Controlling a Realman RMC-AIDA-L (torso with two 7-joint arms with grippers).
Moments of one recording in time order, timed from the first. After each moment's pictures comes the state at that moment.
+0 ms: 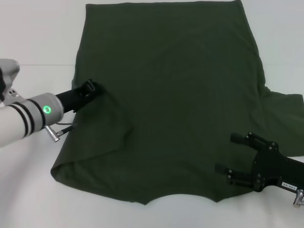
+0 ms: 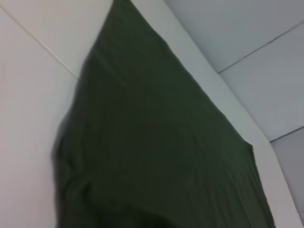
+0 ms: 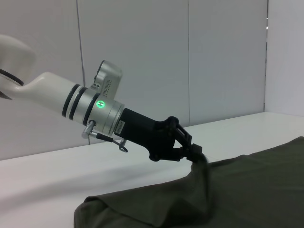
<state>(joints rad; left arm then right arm) -0.74 -2.15 0.55 0.42 1.94 0.77 -2.20 0.42 2.10 -0.44 -0.39 -1.99 -1.55 0.81</state>
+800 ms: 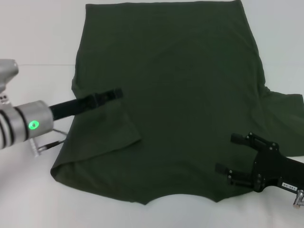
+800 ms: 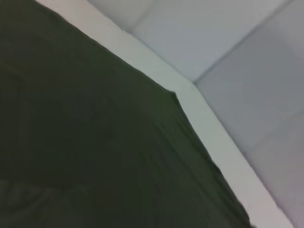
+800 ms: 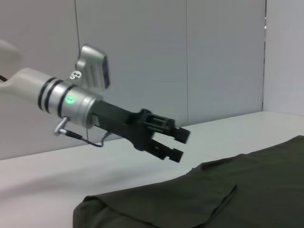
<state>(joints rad) -0.64 -2.08 0.70 0.44 1.83 1.07 -1.93 0.42 2.10 -0.44 -0.38 -1.99 -1.55 0.81</state>
